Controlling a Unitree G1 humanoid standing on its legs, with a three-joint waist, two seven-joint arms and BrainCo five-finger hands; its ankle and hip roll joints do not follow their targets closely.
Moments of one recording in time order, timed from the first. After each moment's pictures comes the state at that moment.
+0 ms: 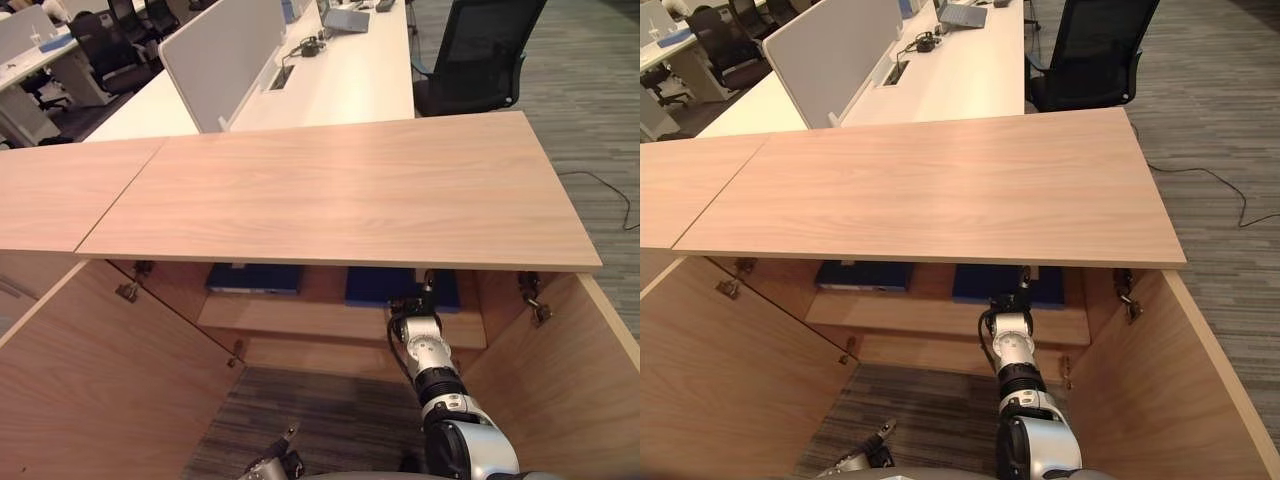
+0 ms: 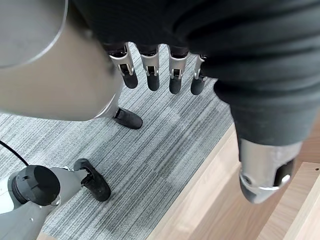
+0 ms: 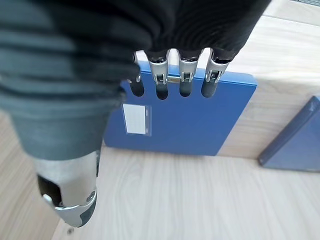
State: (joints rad) left arm 0.28 -0.04 -0.10 0.43 -0.66 0.52 0.59; right arm -0.46 0.15 -0.27 0.74 1.20 -0.12 -0.40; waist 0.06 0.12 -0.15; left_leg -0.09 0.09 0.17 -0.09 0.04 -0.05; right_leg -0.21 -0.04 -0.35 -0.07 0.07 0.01
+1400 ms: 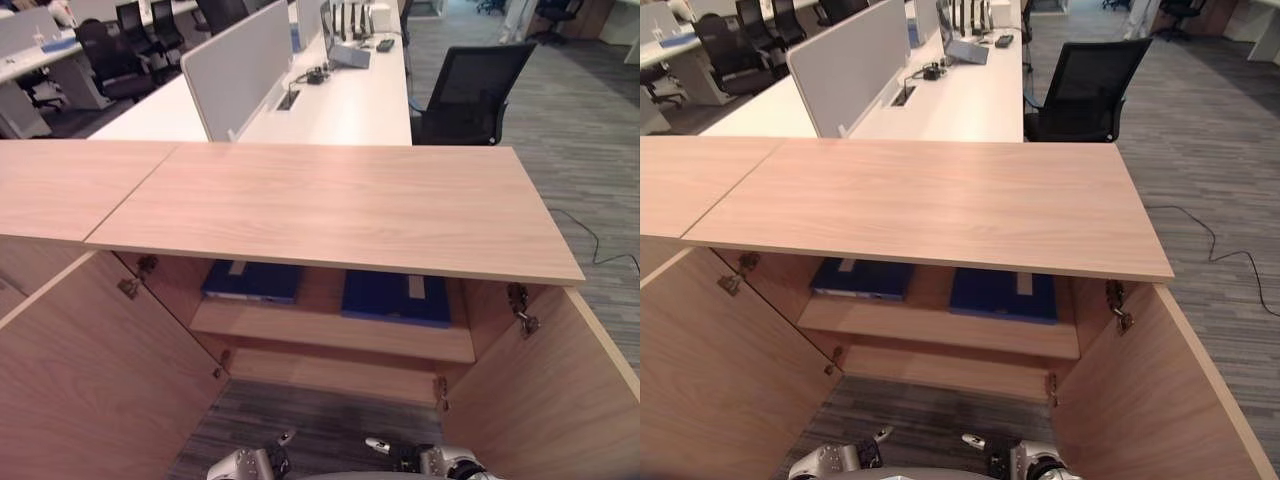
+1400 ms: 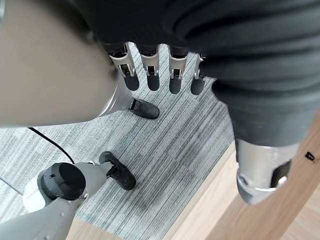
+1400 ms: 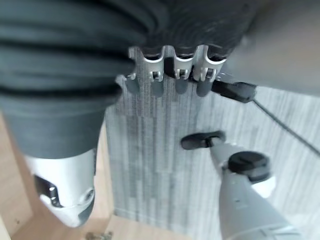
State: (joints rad) left arm 0.04 -0.04 0.08 0.84 -0.48 0.64 0.36; right arm -0.15 -0.04 -0.07 1.23 0.18 0.44 0.07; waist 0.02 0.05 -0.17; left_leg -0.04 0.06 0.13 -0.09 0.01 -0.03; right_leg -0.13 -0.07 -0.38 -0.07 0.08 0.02
